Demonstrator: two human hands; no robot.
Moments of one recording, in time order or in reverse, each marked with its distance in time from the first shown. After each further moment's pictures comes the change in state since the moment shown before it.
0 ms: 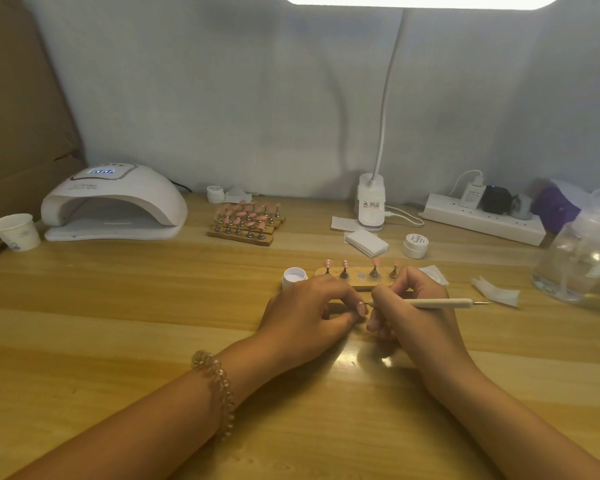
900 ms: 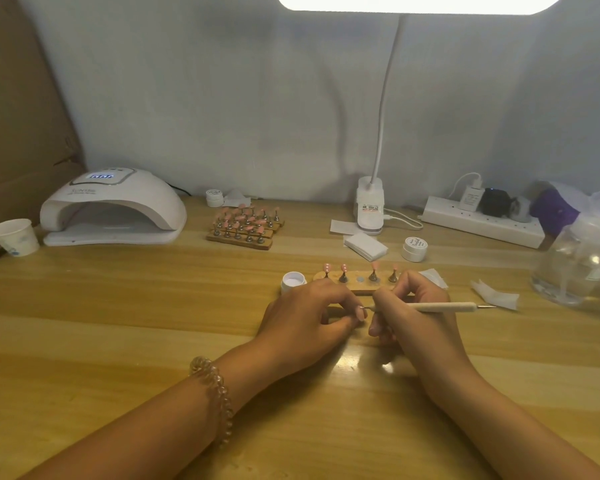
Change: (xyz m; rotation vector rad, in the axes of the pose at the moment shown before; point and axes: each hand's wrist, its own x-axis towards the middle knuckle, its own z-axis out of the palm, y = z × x) left_hand 0.001 -0.001 0.001 0.009 0.007 -0.007; right_hand 0.000 -0.001 -0.001 0.004 0.013 0.032
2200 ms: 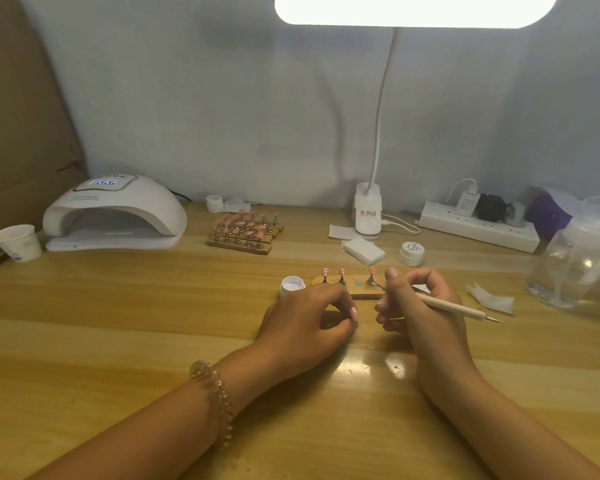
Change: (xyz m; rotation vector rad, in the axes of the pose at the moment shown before) left_hand -0.001 0.000 0.002 0.036 0.024 0.010; right_hand 0.000 -0.002 -0.003 0.183 0.118 -0.040
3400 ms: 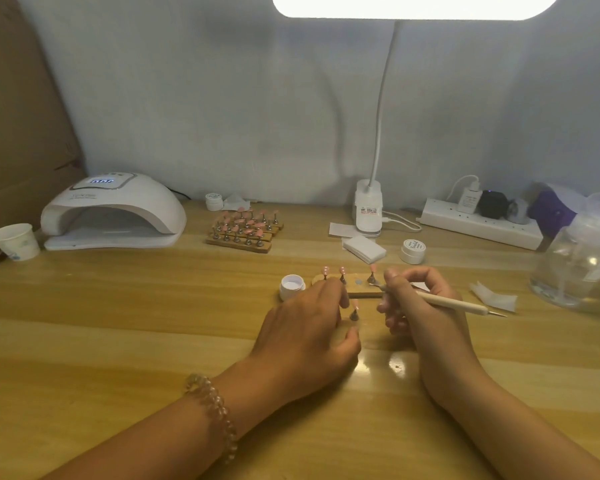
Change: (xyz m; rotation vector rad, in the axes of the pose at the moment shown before) left_hand -0.013 0.012 0.003 0.265 0.076 0.081; right_hand 0.002 0.002 -0.002 0.044 -0.042 0.020
